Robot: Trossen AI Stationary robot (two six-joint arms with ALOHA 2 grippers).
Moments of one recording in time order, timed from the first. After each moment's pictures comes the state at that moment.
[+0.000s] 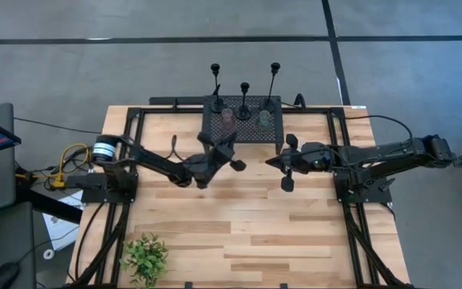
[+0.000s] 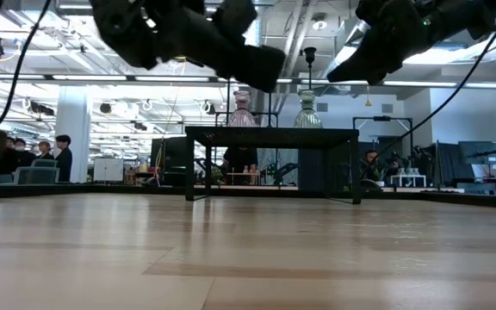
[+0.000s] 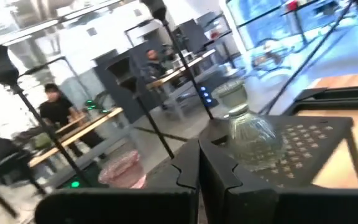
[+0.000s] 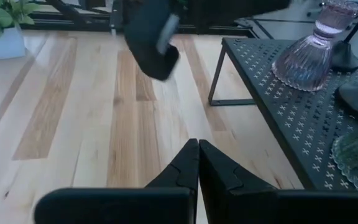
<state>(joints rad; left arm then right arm) -0.09 1.65 0.91 1.10 -1.04 0.64 0.02 1.03 0.60 0.00 0.20 -0.03</state>
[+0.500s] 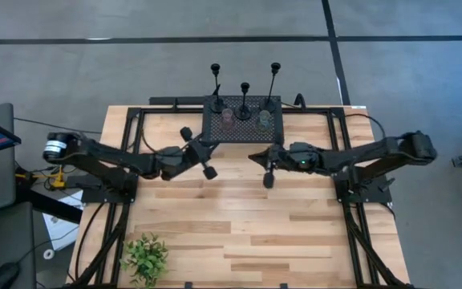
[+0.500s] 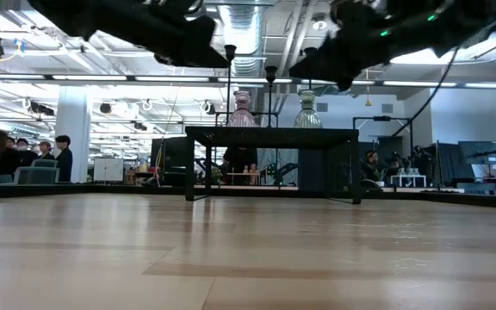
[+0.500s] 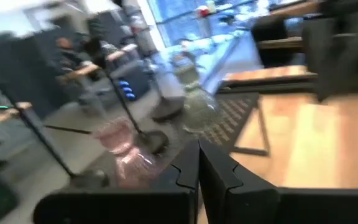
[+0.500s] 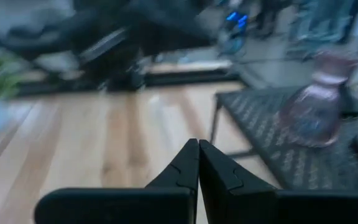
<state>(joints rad) -0.07 1.16 0.63 0.62 -0.68 0.32 -0.01 1.29 0.60 0.46 0.21 0.02</state>
